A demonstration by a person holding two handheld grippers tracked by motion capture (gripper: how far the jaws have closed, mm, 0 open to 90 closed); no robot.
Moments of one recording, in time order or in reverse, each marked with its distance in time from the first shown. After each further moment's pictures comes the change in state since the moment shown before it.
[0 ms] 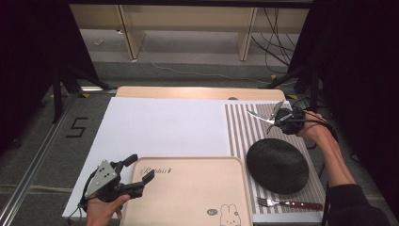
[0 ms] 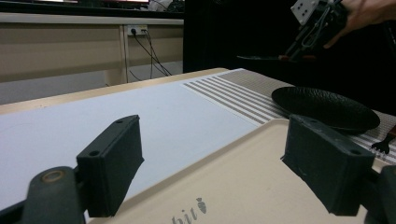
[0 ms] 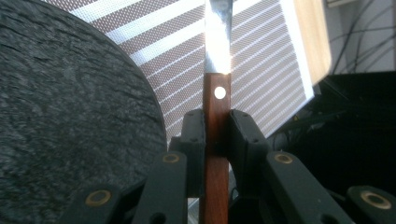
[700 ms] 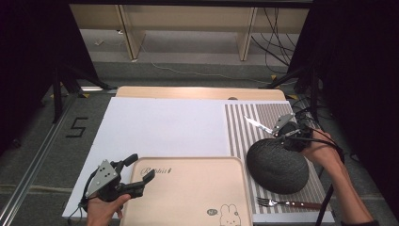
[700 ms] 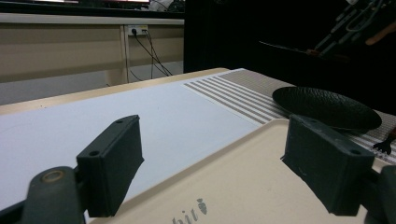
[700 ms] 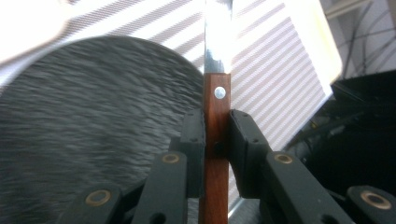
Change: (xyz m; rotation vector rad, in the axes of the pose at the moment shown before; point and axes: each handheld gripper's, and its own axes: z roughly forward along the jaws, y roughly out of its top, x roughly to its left) left arm 0.000 0.000 0.001 0.001 0.004 0.003; right arm 0.053 -0.014 -0.059 -0.116 0.033 0.110
